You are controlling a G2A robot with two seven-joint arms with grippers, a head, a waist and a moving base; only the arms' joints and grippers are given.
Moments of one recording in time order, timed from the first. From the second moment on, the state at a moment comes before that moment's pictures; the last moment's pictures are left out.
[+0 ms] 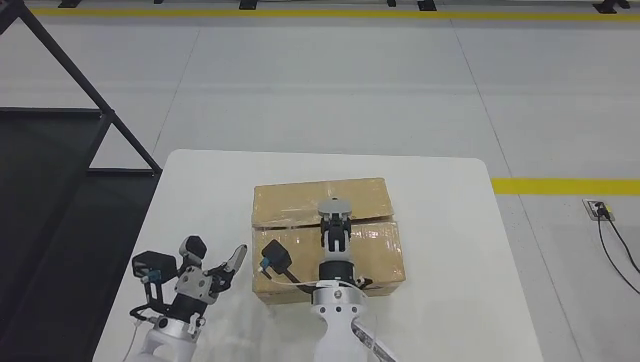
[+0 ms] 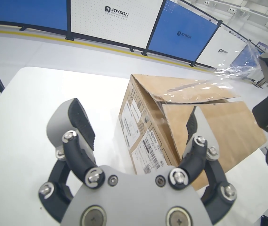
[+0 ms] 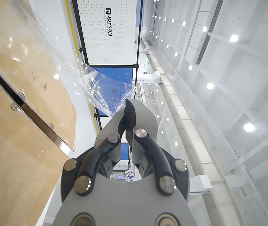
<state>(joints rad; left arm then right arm) 1.57 -1.27 -1.56 -1.91 1.00 -0.19 0.03 -0.99 -1.53 0.68 -1.75 -3.03 -0.24 0.91</state>
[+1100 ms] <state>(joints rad) 1.40 -1.29 -1.45 -1.88 0.88 0.01 -0.11 -0.92 -1.42 0.58 -1.71 -3.07 -0.23 0.94</state>
